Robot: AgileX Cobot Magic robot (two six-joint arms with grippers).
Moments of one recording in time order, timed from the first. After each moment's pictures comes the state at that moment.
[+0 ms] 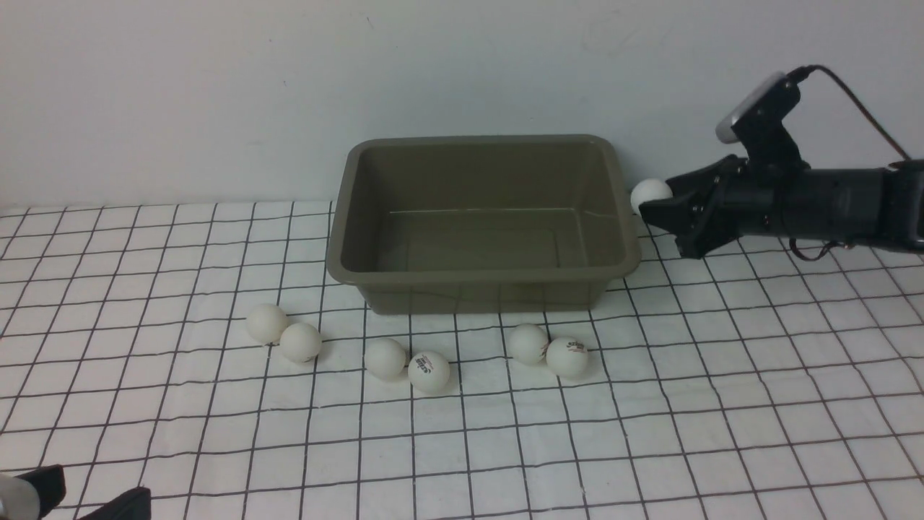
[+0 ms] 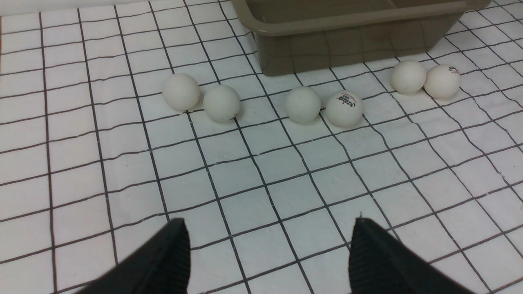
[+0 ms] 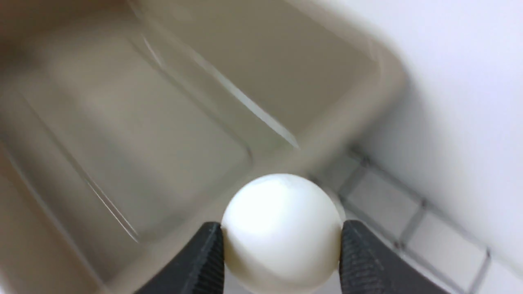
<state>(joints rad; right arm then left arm) 0.00 2.00 -1.24 1.71 0.73 -2.25 -0.05 0.30 -0.35 -0.40 0.68 0.30</state>
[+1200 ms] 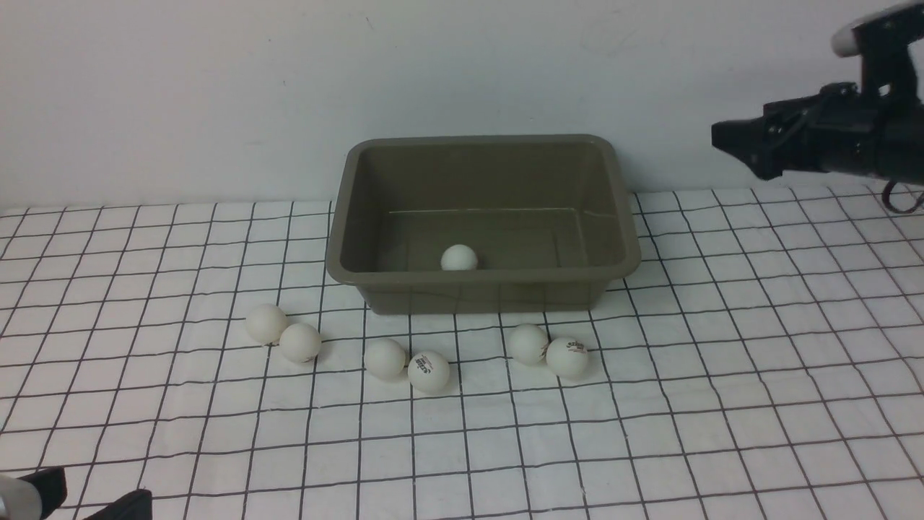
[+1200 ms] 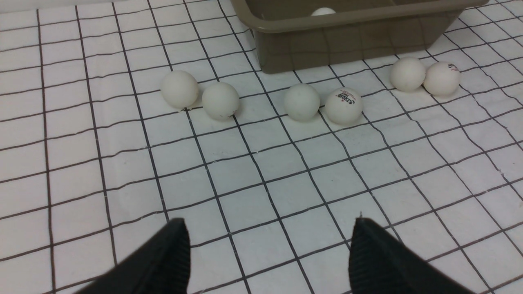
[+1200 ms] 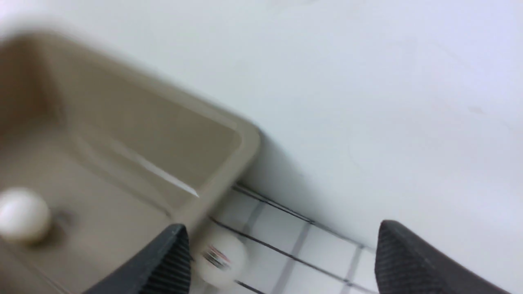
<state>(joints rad) -0.11 1.84 -1.24 1.71 0.70 -1.97 -0.05 0.30 -0.35 -0.40 0.68 0.30</state>
